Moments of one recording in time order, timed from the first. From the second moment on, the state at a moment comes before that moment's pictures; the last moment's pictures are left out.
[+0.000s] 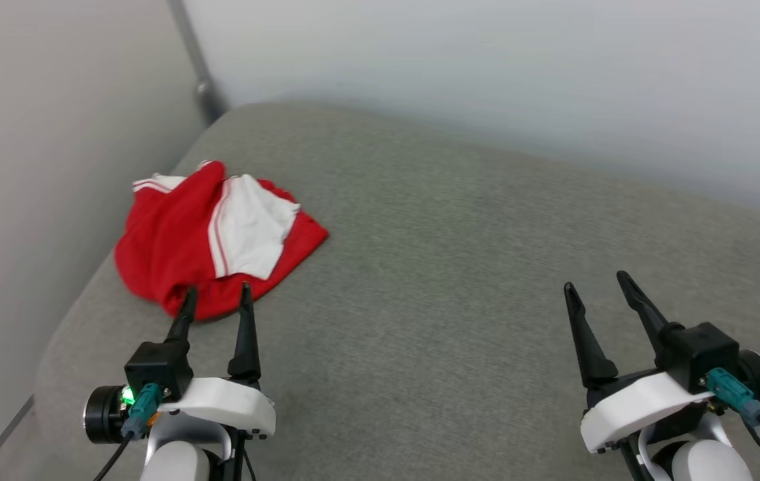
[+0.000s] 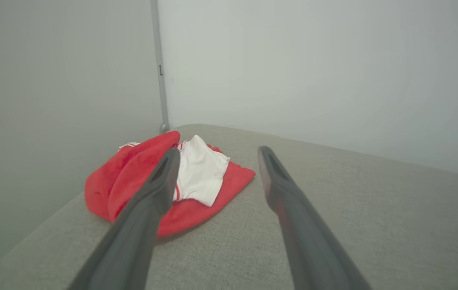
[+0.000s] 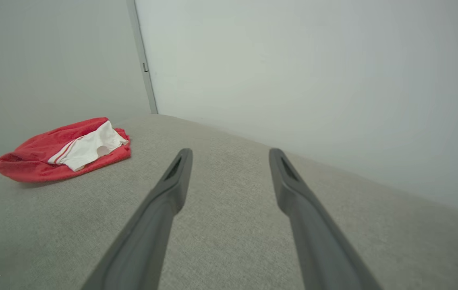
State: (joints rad) left arm -0.15 0.05 -0.07 0.26 -0.16 0.01 -0.26; right arm -0.08 -0.05 0.07 0.07 0.05 0.13 -0.09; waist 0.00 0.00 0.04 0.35
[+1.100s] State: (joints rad) left arm -0.38 0.10 0.02 0.25 -0.19 -0.02 -0.25; right arm -0.17 -0.06 0.15 -0.02 0.01 0.13 -0.03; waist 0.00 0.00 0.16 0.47
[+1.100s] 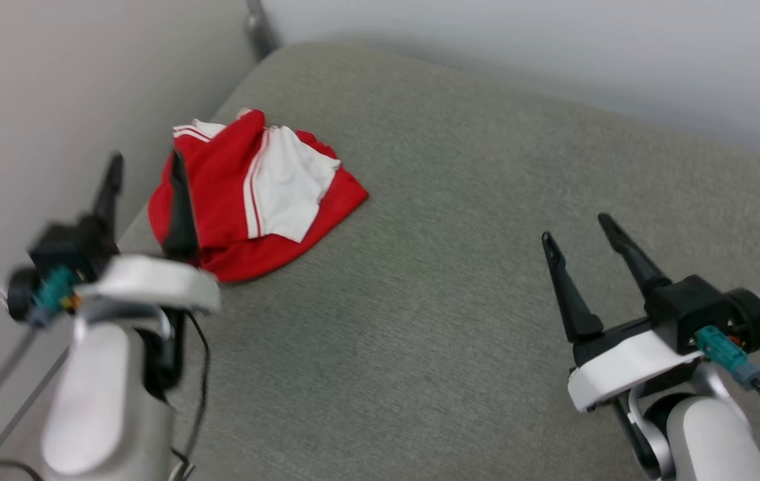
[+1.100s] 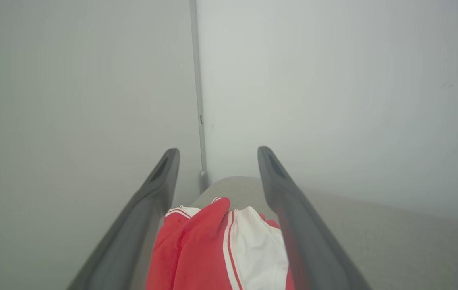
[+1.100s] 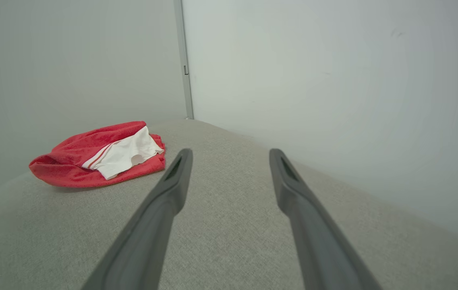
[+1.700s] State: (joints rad) left arm -0.75 0.43 0.09 0.56 -0.44 -0.12 0.44; right arm -0.30 -0.08 0.13 -0.03 0.02 0.13 -0.06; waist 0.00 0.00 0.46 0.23
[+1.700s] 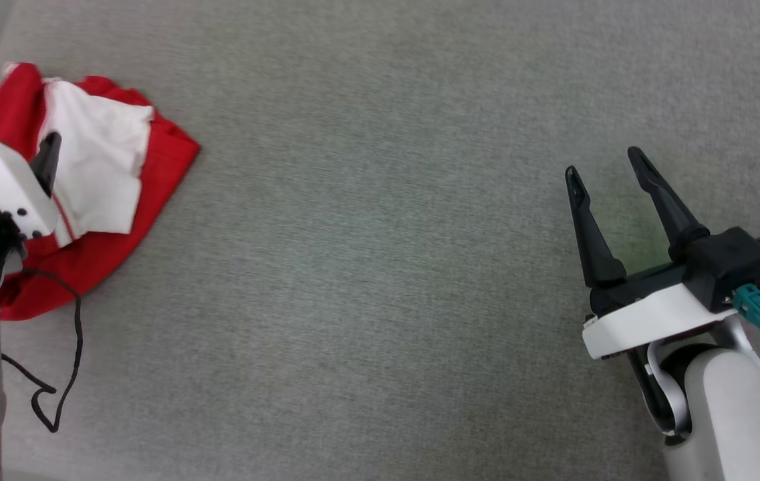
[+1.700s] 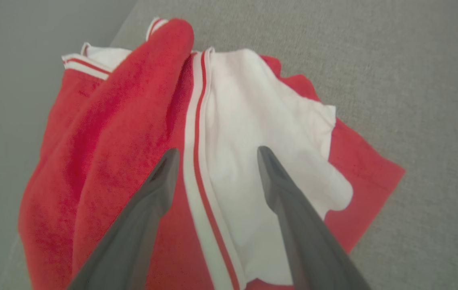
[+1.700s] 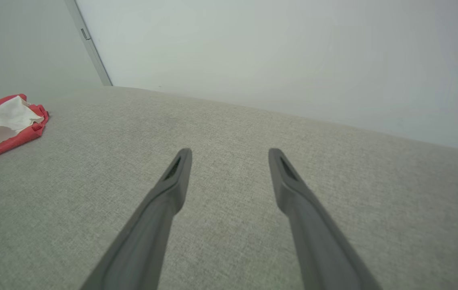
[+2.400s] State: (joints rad) left arm -0.74 0.47 0.09 0.71 -0.53 -0.09 0.53; right arm -0.34 -0.07 0.13 0.04 0.03 0.13 -0.11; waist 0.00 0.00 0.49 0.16
